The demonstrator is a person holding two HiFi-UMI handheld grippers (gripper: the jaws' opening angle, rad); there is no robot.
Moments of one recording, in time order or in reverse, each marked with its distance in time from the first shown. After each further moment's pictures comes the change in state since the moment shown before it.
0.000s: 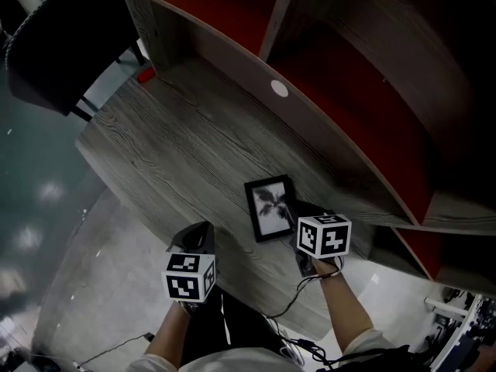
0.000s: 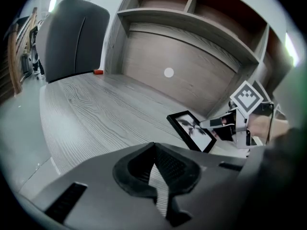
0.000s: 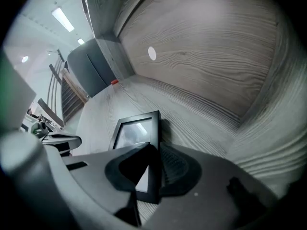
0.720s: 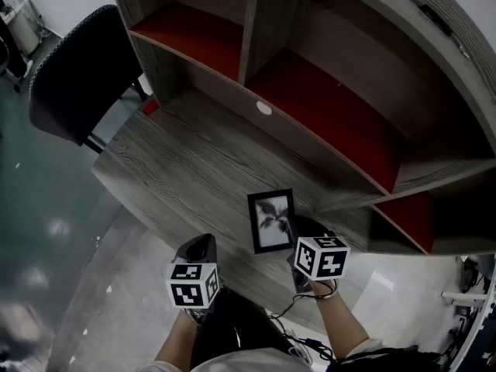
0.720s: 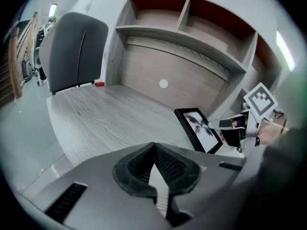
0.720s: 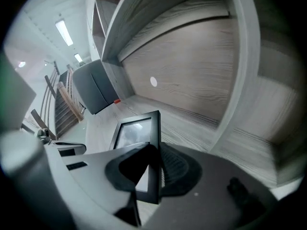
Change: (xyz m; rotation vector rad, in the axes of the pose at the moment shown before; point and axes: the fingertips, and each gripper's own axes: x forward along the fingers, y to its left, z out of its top) left arm -0.049 -0.008 0.014 0.032 -0.066 -0.010; right arm -0.076 0.034 0.002 0.084 -0.217 -0.077
